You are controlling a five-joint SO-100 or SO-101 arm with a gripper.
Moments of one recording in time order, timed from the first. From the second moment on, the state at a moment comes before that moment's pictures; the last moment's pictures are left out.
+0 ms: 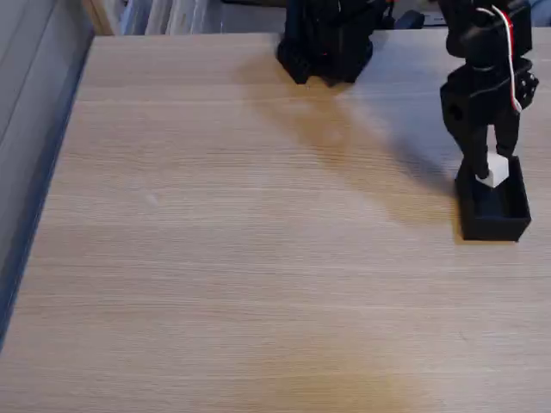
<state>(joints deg) -34.6 105.2 109.9 53.9 -88.9</state>
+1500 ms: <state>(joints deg) -1.8 183.6 177.0 70.3 -99.0</state>
